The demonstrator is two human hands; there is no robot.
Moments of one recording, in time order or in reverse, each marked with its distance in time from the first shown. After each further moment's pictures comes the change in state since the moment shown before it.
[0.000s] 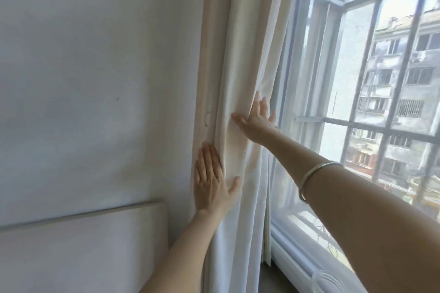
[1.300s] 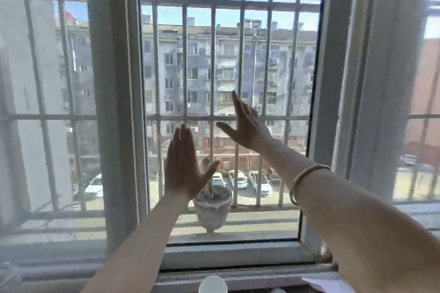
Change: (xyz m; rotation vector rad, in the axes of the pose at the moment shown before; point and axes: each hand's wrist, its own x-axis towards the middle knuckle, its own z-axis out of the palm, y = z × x) left_hand -0.252 0.409 -0.231 -1.034 -0.179 0.863; right_hand -0.478 0.210 -0.391 -0.744 0.532 0.489
